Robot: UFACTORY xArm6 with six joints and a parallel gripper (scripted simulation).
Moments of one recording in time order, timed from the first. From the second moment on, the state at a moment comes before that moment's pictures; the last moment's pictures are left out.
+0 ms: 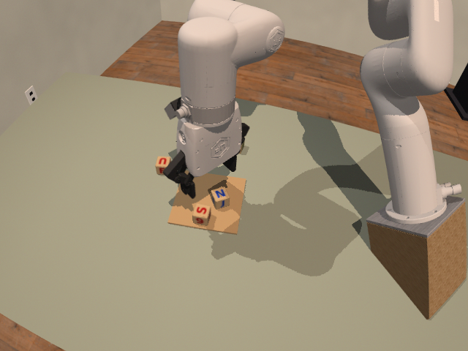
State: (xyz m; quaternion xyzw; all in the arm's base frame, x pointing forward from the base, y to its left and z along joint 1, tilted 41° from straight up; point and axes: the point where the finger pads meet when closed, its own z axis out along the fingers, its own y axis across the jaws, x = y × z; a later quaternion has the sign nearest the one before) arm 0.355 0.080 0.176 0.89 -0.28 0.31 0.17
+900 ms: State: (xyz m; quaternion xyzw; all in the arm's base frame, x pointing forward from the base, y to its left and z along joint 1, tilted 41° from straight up) arm 0.345 0.064 0.178 0.93 0.07 0.22 0.28
